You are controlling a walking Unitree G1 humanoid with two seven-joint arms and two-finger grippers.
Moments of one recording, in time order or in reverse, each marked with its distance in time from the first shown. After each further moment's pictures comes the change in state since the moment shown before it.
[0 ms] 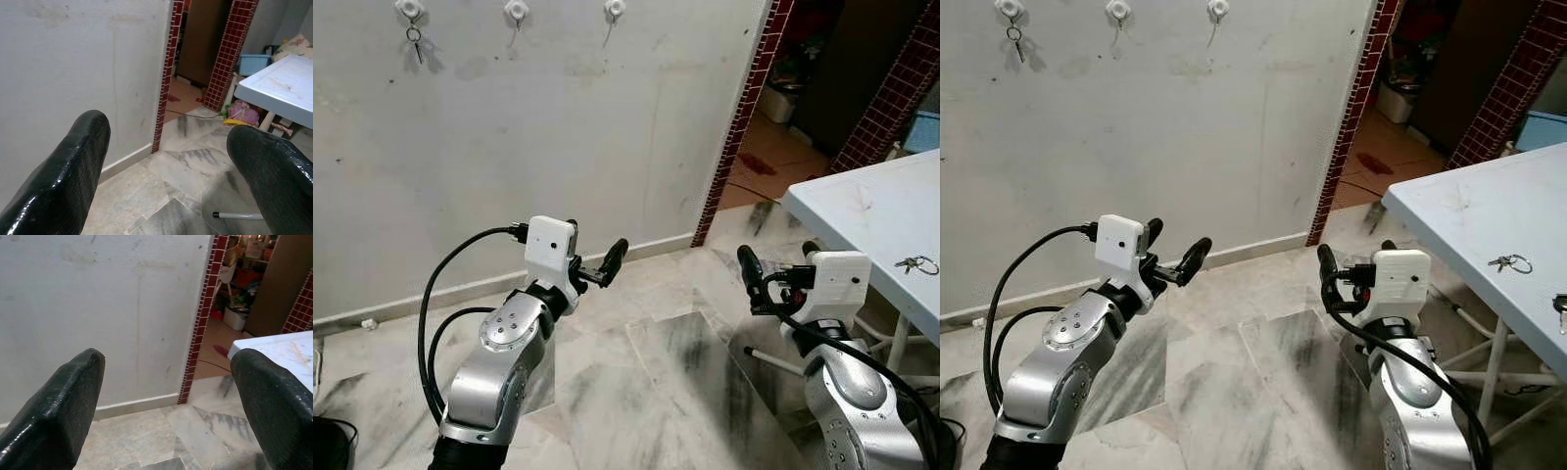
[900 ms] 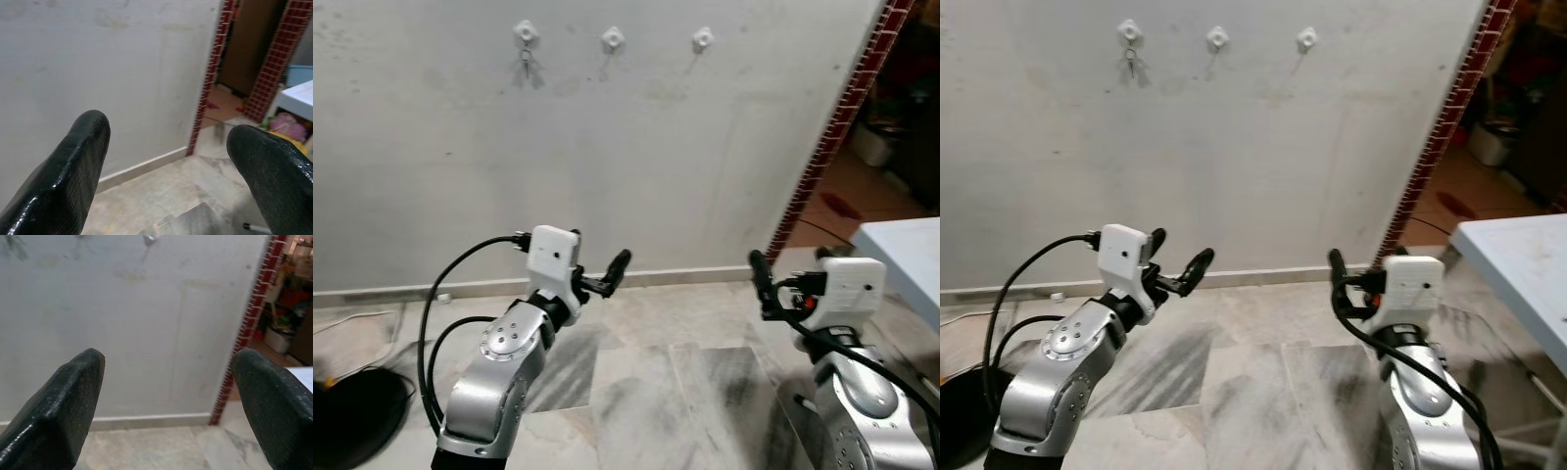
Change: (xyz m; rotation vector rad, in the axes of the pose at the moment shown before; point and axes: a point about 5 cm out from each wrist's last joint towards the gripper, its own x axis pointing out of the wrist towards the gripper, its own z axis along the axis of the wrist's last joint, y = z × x) left arm -0.002 -0.002 -0.001 -0.010 0.012 0.007; right arm -0.006 -0.007 0.001 -0.019 -0.006 -0.017
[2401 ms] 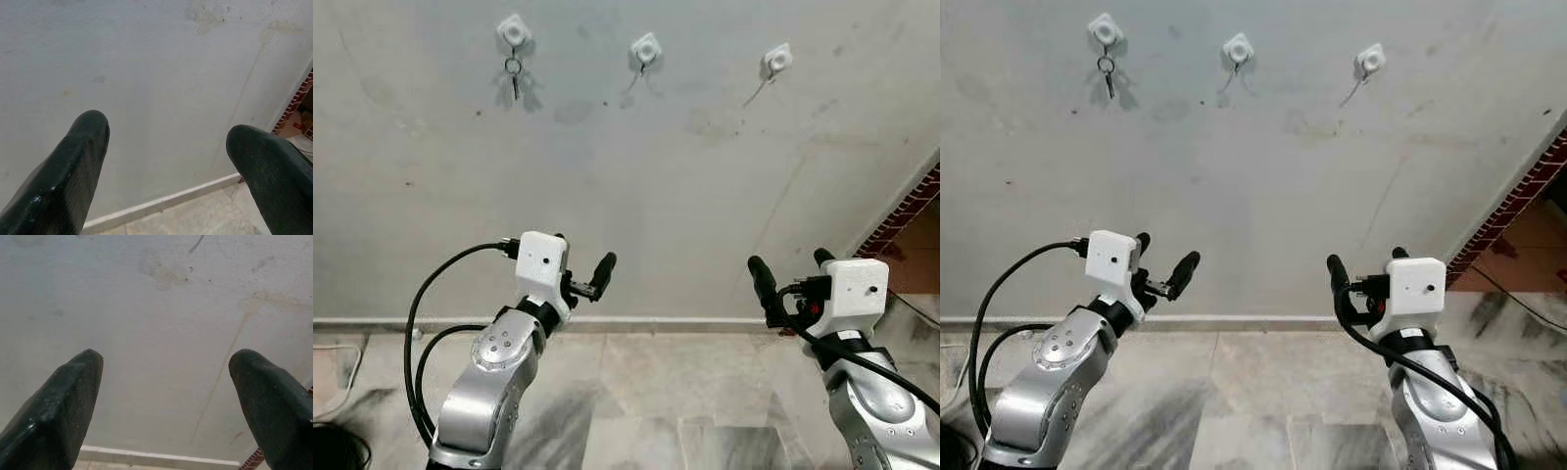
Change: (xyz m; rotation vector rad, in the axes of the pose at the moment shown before) left arm -0.014 0.002 -0.010 0.027 0.037 0.064; right arm -0.009 -0.006 0.000 -0.031 0.034 0.049
